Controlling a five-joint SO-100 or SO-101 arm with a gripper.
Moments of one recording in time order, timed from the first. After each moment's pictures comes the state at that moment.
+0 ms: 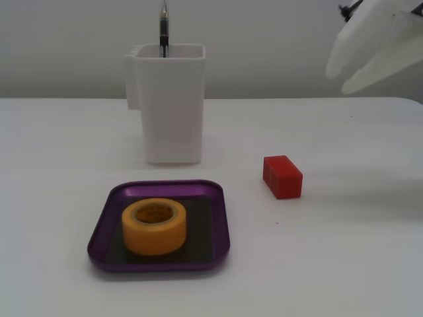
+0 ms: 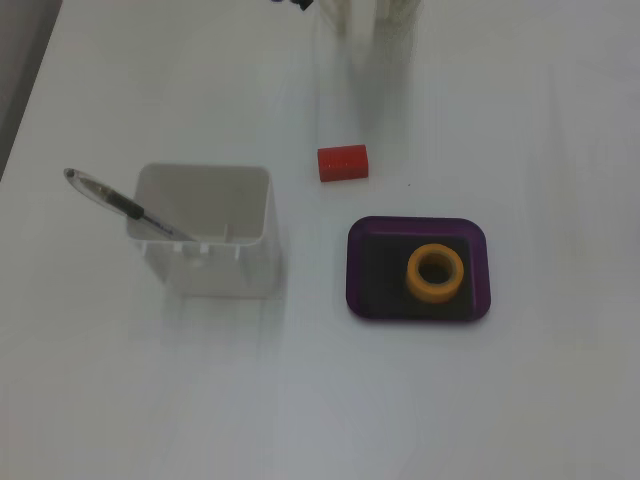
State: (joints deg) arm 5.4 153.8 135.8 65.9 -18.8
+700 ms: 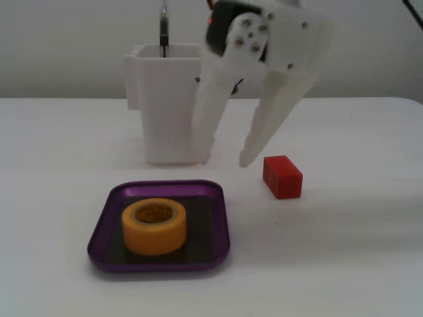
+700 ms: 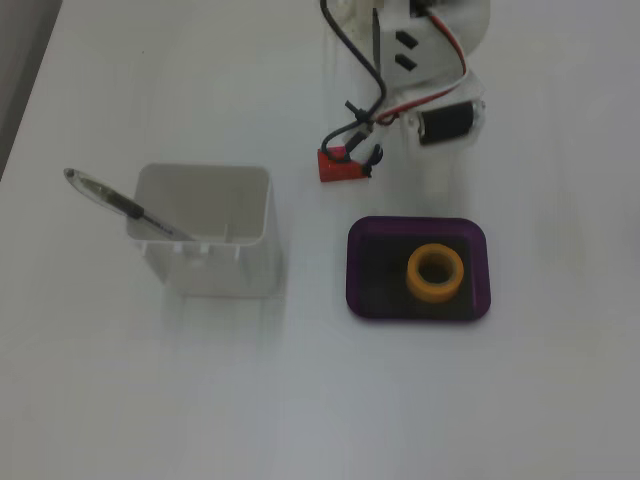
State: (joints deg) arm -6.8 81.0 78.6 66.7 -14.3
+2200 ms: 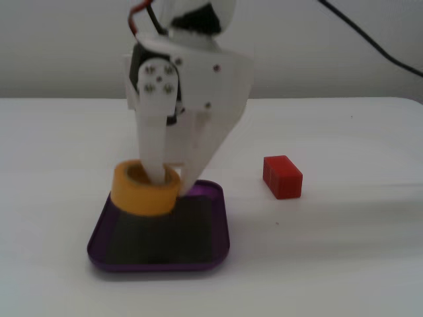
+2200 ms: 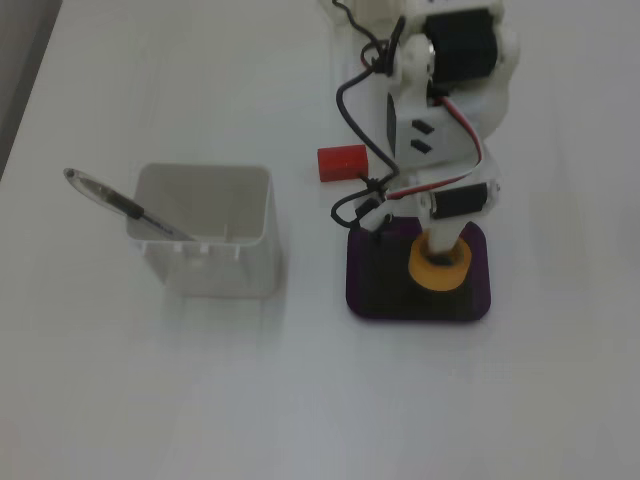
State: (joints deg) arm -6.8 57.2 43.4 77.5 -11.8
